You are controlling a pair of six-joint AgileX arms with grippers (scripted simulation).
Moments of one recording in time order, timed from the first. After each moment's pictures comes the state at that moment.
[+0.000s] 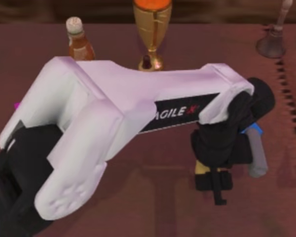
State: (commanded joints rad) left arm -0.96 2.39 1.88 -1.03 0.02 0.63; right arm 0.00 0.00 0.00 0.00 0.00 0.00
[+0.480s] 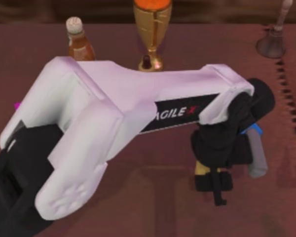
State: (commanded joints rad) left arm -0.96 2.39 1.88 -1.03 0.02 0.63; right arm 0.00 0.00 0.00 0.00 0.00 0.00
